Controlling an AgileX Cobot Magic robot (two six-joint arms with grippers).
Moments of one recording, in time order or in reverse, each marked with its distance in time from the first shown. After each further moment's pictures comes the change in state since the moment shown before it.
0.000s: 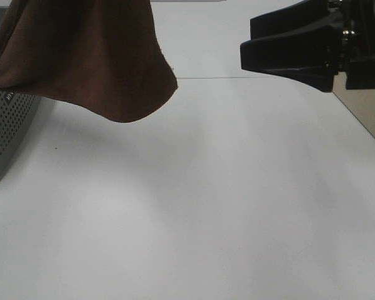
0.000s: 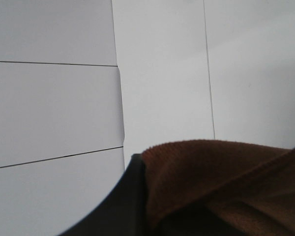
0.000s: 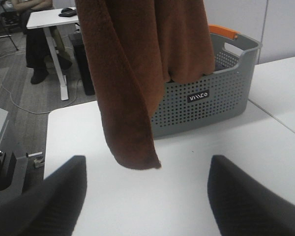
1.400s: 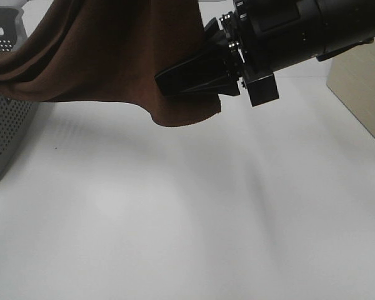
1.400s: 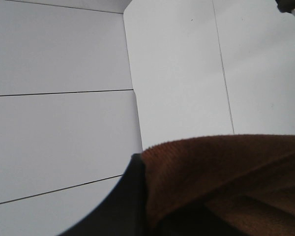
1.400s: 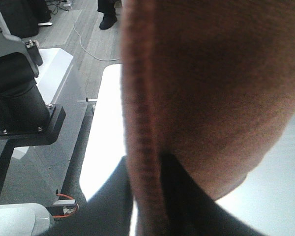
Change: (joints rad) left arm 0.000 0.065 0.000 -0.017 -0.129 0.056; right arm 0.271 0.248 -0.268 -0.191 -0.038 0.133
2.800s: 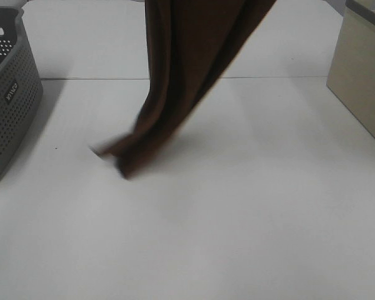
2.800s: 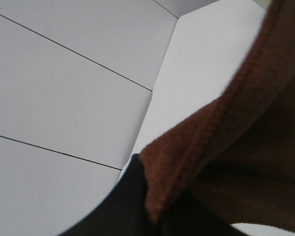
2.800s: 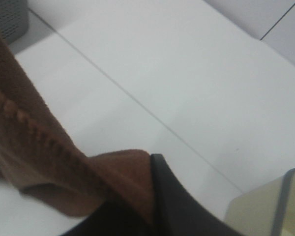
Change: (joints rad) left arm 0.227 0.025 0.000 -0.140 -0.246 -0.316; right arm 0.000 -0.060 -0.849 -1.273 0.012 1.332
